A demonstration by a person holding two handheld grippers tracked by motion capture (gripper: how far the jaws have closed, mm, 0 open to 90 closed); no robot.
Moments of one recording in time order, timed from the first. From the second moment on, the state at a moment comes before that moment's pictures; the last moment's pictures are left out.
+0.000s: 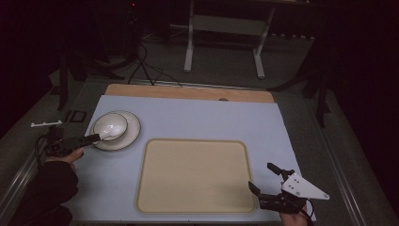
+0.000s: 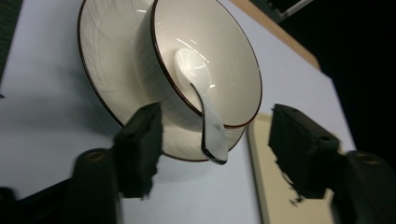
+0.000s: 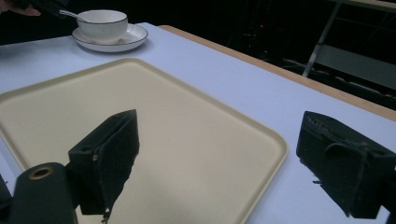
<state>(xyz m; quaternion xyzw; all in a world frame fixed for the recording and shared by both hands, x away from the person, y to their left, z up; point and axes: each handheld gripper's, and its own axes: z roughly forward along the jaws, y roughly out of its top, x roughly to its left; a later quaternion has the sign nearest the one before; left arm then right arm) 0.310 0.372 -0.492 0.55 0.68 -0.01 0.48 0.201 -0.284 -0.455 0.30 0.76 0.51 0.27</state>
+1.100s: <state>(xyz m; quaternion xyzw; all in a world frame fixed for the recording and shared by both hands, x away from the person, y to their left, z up) 0.323 0.367 -0.498 0.56 0.68 -0.06 0.47 0.202 -0.284 -0.456 0.30 0.76 0.51 0.27</state>
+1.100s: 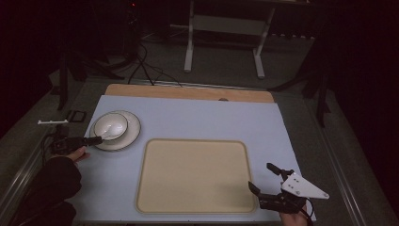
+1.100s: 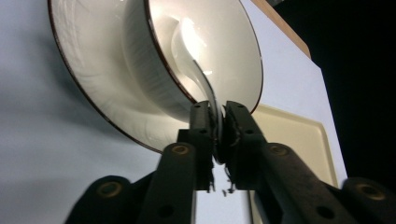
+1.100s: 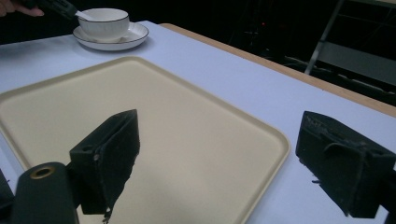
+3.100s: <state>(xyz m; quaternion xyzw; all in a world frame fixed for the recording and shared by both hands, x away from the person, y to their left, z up) 0.280 0.338 -0.419 0.60 0.65 0.08 0.46 0.202 -0.287 -0.455 0.31 0.76 0.51 0.27</state>
